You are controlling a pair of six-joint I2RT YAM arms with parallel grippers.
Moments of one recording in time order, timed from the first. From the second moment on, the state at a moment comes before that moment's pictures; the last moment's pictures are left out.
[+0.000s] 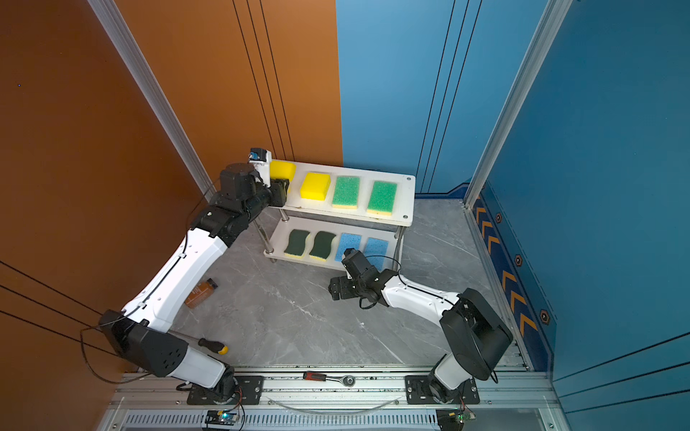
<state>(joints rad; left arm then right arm) -0.37 1.53 1.67 -0.44 -0.13 -0.16 0.75 1.55 0.93 -0.29 -0.07 0.52</state>
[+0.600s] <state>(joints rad) -0.37 1.53 1.67 -0.45 -0.18 -0.19 0.74 1.55 0.92 -0.29 -0.07 0.52</state>
